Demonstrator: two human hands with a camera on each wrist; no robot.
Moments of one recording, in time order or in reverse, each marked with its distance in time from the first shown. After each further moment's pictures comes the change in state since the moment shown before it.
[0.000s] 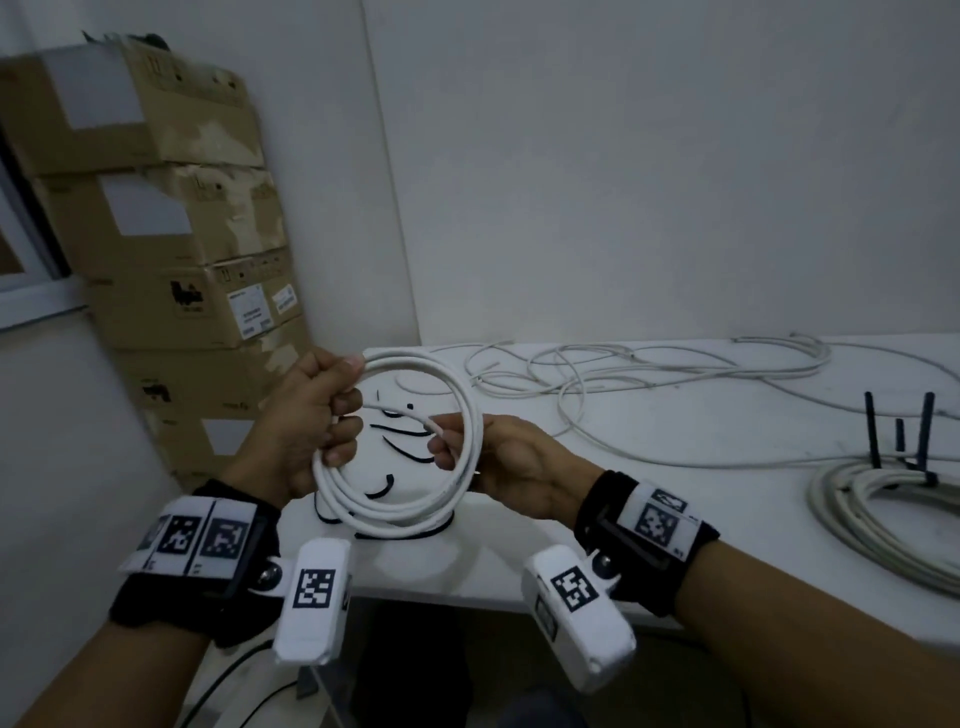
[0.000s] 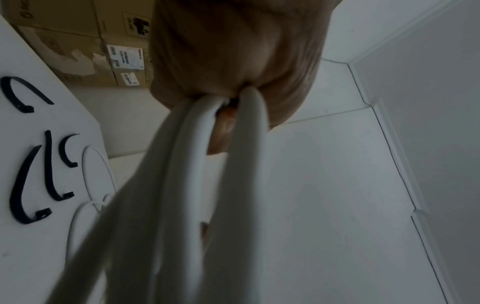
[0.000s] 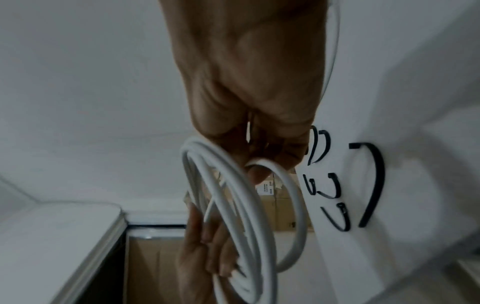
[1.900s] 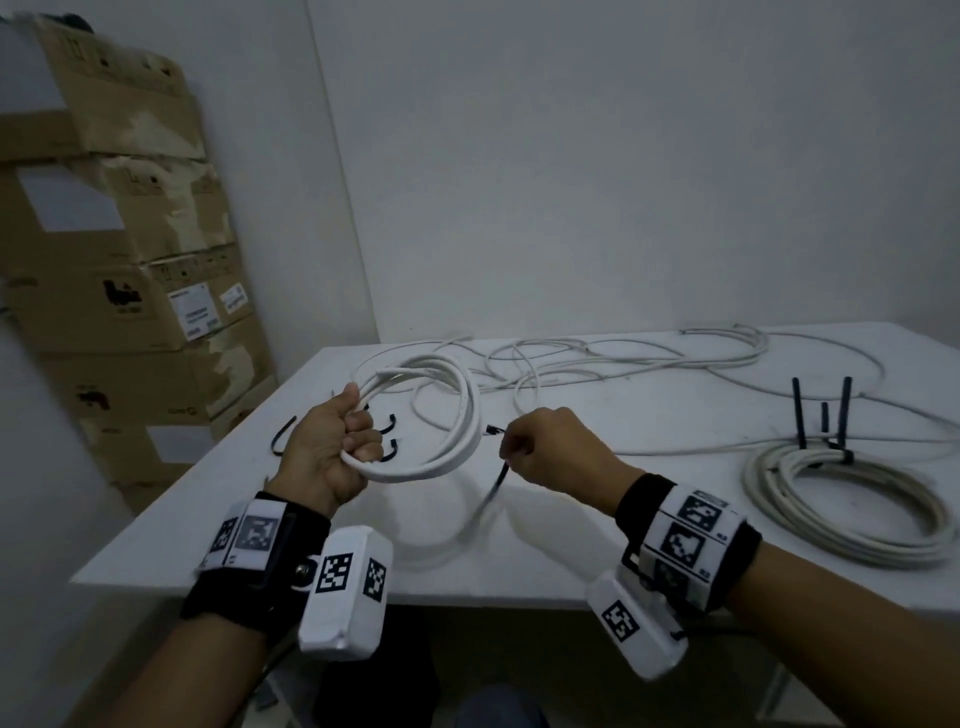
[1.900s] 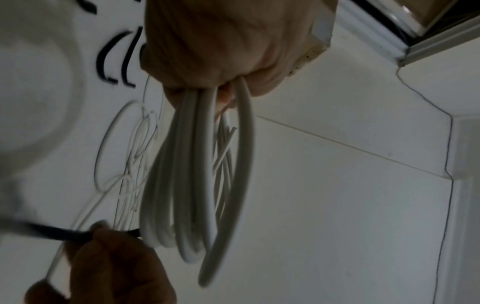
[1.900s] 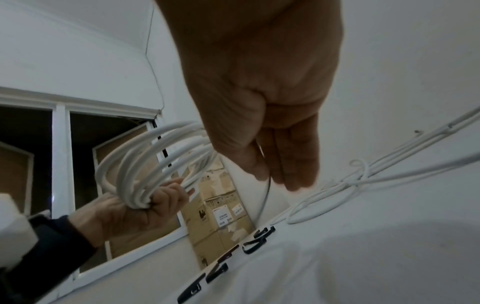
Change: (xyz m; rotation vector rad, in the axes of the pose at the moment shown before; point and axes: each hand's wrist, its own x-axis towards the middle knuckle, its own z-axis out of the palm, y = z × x) left_hand 0.022 -0.050 0.050 -0.376 0.046 -0.415; right_hand -0.041 -0.017 -0.076 -1.400 0.329 -0.260
